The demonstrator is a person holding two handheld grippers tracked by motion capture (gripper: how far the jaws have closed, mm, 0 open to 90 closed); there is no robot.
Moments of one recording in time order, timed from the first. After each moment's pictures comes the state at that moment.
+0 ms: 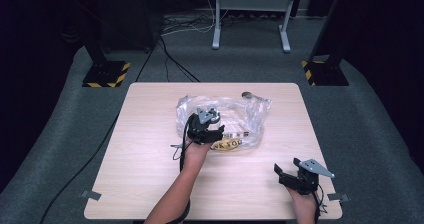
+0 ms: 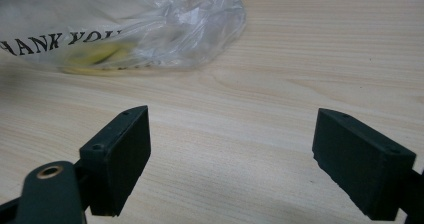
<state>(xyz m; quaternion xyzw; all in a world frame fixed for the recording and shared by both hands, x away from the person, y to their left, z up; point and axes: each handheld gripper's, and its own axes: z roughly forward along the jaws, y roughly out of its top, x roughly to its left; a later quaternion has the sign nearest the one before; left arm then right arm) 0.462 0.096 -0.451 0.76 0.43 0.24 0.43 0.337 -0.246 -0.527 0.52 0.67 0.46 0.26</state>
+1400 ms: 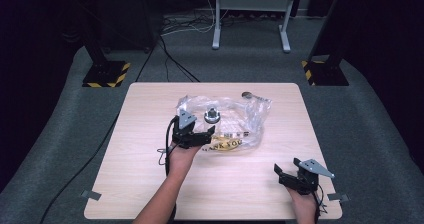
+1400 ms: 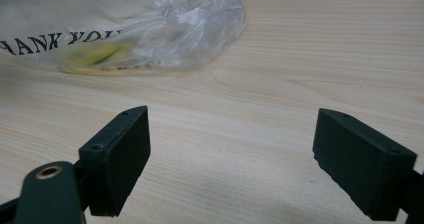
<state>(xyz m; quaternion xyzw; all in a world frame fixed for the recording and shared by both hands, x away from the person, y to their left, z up) 0.427 0.142 -0.424 0.73 0.41 0.24 0.50 0.337 -0.246 -0.527 0.52 0.67 0.46 0.26</state>
